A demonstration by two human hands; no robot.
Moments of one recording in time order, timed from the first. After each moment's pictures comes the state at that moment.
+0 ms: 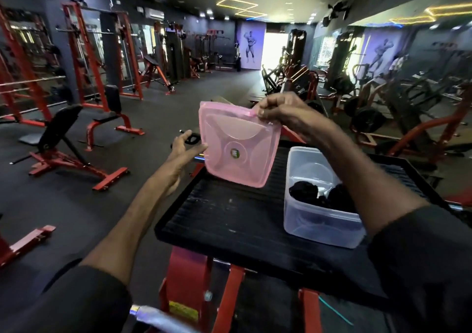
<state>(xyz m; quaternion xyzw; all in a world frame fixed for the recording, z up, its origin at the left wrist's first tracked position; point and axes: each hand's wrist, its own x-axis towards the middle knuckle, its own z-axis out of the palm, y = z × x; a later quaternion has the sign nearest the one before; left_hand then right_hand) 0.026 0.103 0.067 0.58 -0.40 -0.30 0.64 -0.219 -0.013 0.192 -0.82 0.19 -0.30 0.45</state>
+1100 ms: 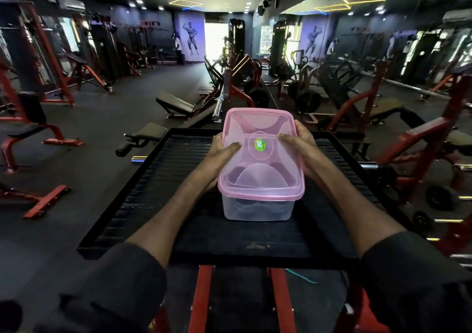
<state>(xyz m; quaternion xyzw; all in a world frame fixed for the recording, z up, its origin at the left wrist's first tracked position) -0.173 0.008 0.057 0.43 -0.50 -0.47 0.58 -0.402 -0.065 0.076 -0.60 0.31 -0.49 0.55</state>
